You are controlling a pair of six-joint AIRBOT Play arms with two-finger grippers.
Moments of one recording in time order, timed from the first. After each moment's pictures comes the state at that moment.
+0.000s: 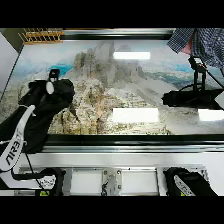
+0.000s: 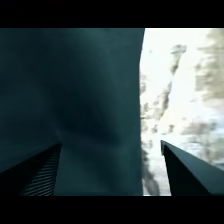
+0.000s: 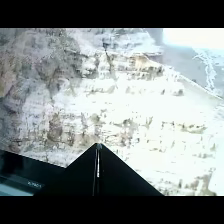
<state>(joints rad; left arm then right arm) -0.08 -1.51 1.16 1.66 -0.92 -1.72 0.05 -0.89 1.08 -1.19 1.17 1.49</state>
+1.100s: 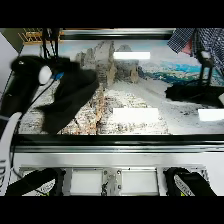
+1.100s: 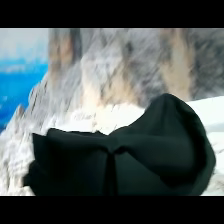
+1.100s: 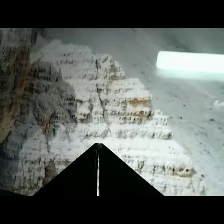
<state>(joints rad) -0.40 -1.22 1.51 1.83 -0.86 -1.80 0.01 -0.88 1.12 -1.19 1.07 1.49</state>
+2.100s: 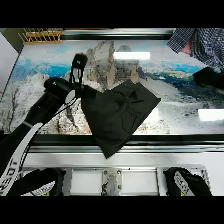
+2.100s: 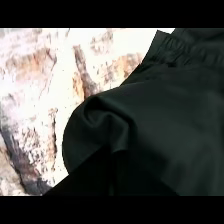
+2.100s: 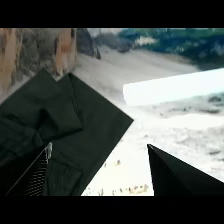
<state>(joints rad) -0.48 -1.29 1.19 1.80 -0.95 -1.89 -0.27 -0.90 1.21 -1.19 1.12 1.51</state>
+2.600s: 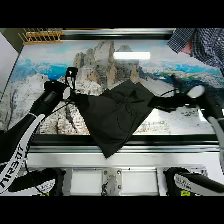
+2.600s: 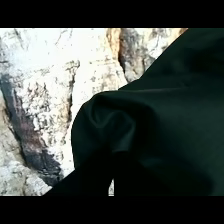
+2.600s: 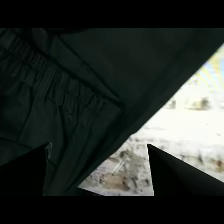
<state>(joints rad) -0.35 -1.37 1.15 1.71 -1.00 -1.90 -0.04 -1.33 0.98 -0.97 1.02 1.37</state>
